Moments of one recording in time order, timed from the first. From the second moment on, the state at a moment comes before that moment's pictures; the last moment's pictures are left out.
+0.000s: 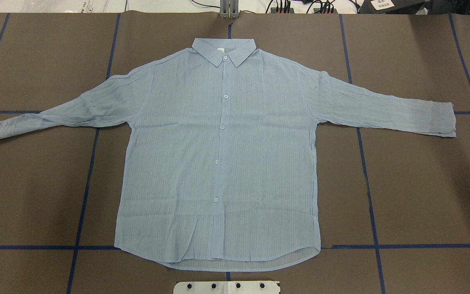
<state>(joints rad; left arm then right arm) -1.53 -1.51 -1.74 -2.04 -2.39 -0.34 1.43 -1.57 1.69 -1.48 2.31 0.21</state>
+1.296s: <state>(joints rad) -1.53 -1.51 -1.76 -2.04 -2.39 -0.34 1.38 -1.45 1.40 -1.10 2.31 0.32</state>
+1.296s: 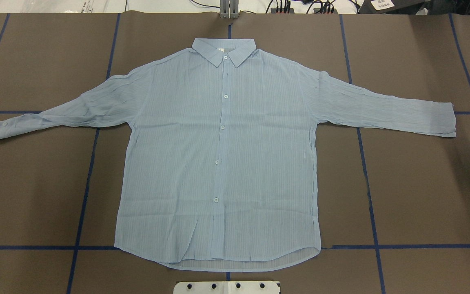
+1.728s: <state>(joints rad) -1.53 -1.51 -1.76 -2.04 -2.39 -0.34 1.31 -1.34 1.23 -1.09 2.32 0.43</state>
